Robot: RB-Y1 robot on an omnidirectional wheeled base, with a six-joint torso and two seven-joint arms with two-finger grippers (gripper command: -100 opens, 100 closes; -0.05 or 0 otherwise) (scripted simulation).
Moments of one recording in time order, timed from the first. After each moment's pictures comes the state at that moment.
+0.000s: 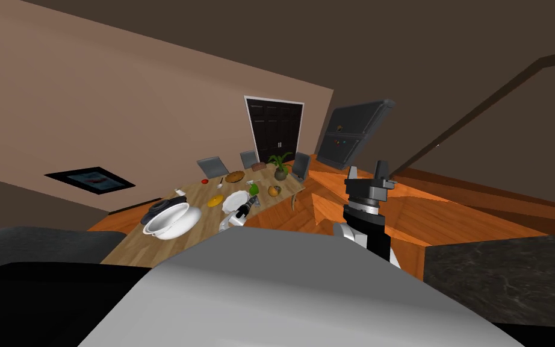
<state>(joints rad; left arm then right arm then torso) 0.05 0.38 -0.19 -1.20 -0.18 0.05 -0.12 0.50 0.05 -0.06 -2.38 0.00 -0.49 -0.16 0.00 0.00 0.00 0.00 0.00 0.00</state>
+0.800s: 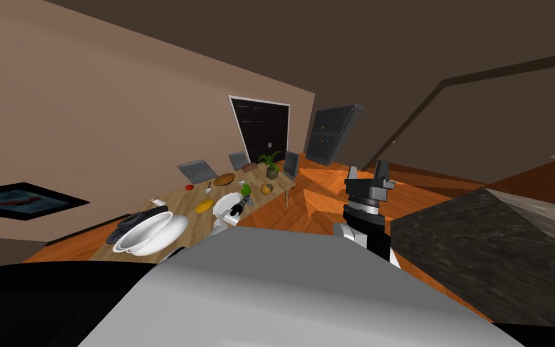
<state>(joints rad) -0.03 0.42 -0.08 -0.99 -0.16 -0.03 -0.09 0.50 0.05 -0.06 -2.38 0.00 -0.49 -0.16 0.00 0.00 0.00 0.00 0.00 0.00</state>
